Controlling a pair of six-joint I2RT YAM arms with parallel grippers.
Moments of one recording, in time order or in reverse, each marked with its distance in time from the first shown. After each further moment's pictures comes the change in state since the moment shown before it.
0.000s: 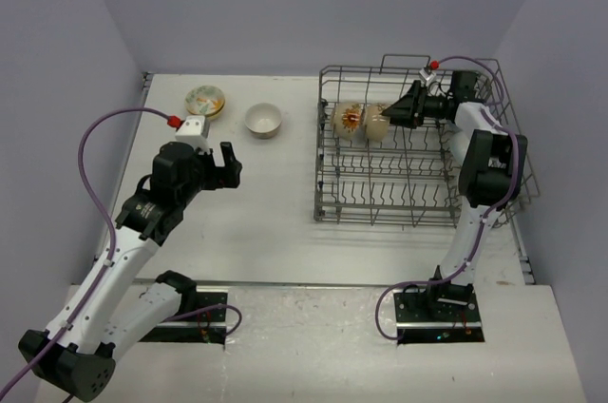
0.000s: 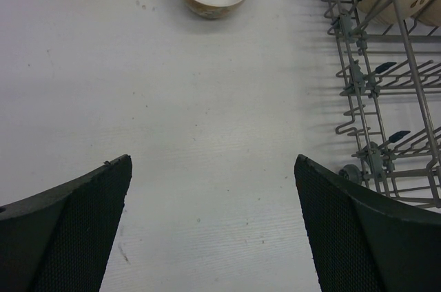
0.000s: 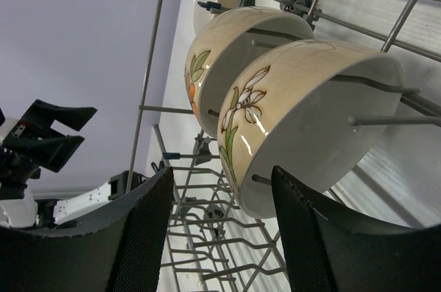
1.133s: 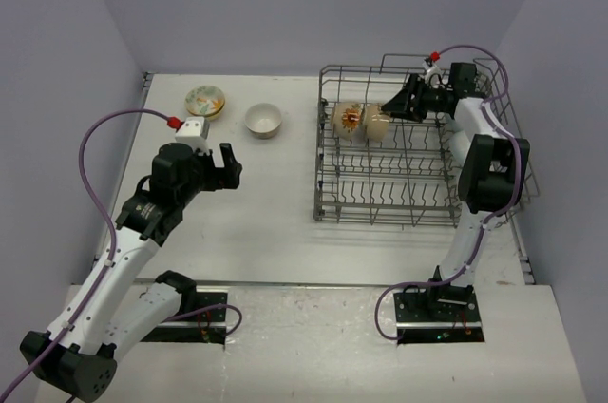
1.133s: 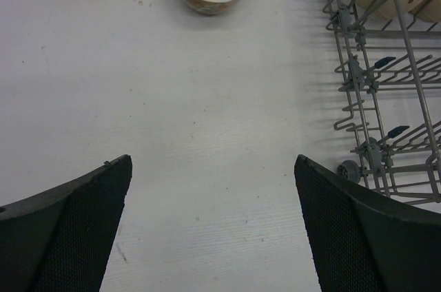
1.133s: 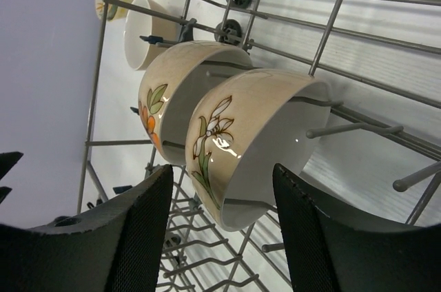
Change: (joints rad) left arm 0.018 -0.005 -0.014 0.006 0.030 0.001; right arm 0.030 -0.077 0.011 -0.029 0.296 -0.048
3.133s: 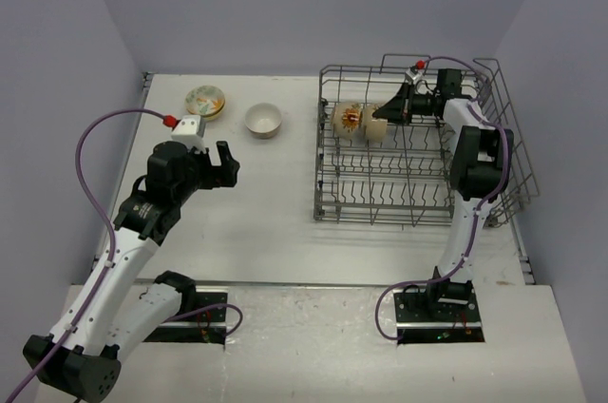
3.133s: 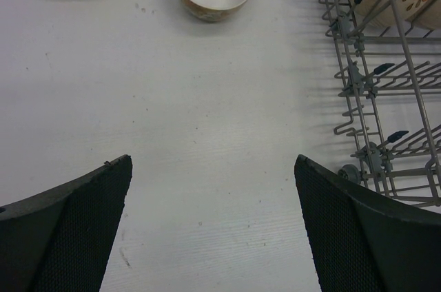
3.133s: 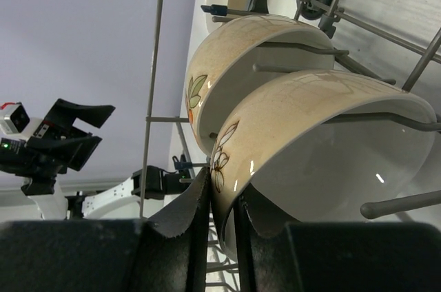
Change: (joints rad) left arm 0.047 -0.003 -0.002 0.014 0.045 0.017; right arm 0.024 0.180 0.105 0.005 -0.330 0.123
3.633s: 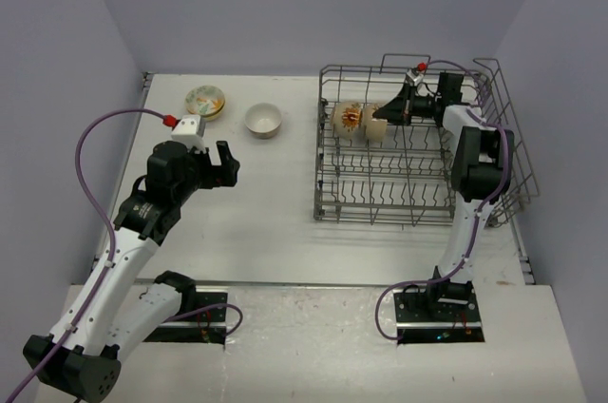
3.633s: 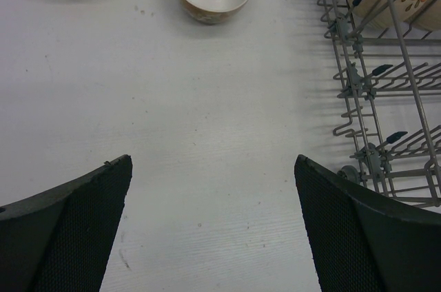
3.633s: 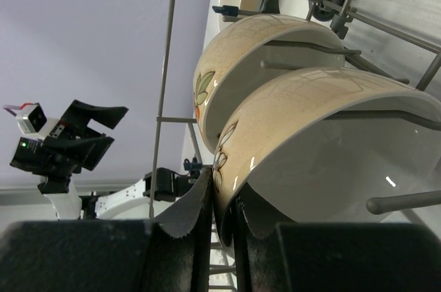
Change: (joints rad) left arm 0.000 -0.001 -0.001 0.008 0.001 0.000; right arm -0.006 -0.025 -0.096 0.209 -0.041 0.160
